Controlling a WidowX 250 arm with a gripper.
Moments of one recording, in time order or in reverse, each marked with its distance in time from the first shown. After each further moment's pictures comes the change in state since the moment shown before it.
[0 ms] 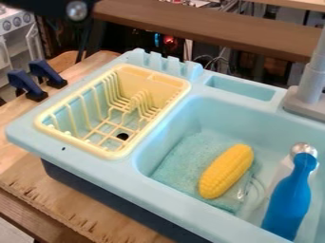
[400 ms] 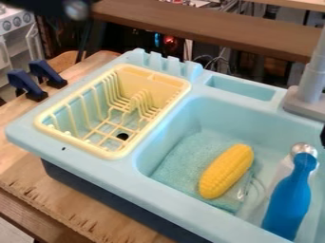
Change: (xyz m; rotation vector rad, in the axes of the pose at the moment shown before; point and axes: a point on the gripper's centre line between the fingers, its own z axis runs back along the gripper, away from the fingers) arm -0.005 0.002 -0.025 0.022 0.050 0.011
